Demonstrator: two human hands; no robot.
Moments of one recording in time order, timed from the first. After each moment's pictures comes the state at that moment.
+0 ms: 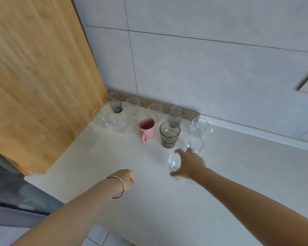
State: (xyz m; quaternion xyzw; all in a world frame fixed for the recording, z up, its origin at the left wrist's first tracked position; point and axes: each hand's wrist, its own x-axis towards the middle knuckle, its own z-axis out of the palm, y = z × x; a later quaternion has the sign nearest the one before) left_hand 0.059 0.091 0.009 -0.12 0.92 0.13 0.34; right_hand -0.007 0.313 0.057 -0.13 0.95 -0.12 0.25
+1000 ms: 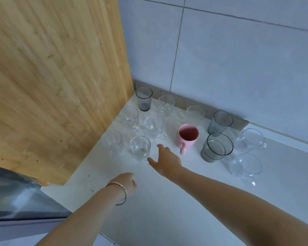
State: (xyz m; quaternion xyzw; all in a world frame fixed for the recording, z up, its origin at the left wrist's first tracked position) left_hand 0.028 -0.063 -0.029 -0.17 0.90 0.19 0.35; right_hand -0.059 0.072 -0.001 -0.15 0.94 -0.15 0.28
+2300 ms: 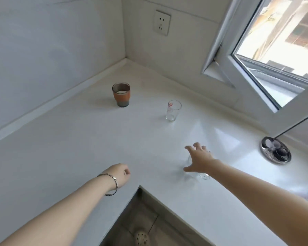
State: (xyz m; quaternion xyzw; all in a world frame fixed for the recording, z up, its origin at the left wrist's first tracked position) left_hand 0.214 0.778 0.032 0.45 0.81 0.01 0.37; right_hand 0.438 0.937 0.049 0.50 0.82 -0.15 0.23
